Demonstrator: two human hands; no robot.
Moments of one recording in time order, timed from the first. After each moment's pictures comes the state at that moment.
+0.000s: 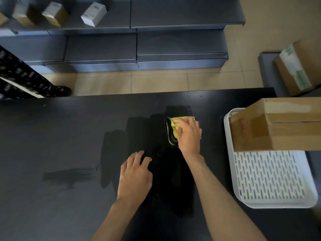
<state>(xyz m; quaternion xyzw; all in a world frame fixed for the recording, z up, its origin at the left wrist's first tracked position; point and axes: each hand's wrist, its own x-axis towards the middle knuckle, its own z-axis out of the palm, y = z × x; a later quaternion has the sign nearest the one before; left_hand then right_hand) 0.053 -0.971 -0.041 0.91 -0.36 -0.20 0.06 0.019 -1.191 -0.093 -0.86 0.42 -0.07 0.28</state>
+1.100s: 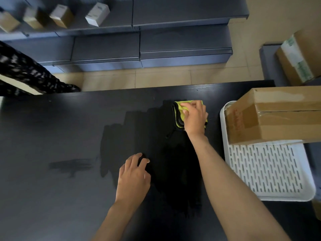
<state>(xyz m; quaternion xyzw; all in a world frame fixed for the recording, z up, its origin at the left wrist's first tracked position) 0.016 -0.960 -0.044 0.92 -0.33 -0.18 0.06 0.021 -1.246 -0.109 -0.86 0.42 -0.10 0.27</state>
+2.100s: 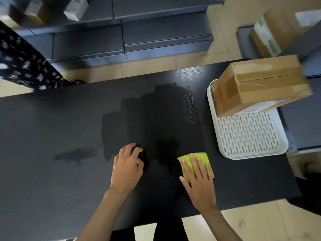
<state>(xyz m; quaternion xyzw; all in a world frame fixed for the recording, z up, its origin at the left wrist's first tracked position) 0.021 -0.908 -0.028 0.90 -0.37 -0.19 0.08 -0.241 -1.031 -0.127 -0.93 0.34 0.04 0.12</state>
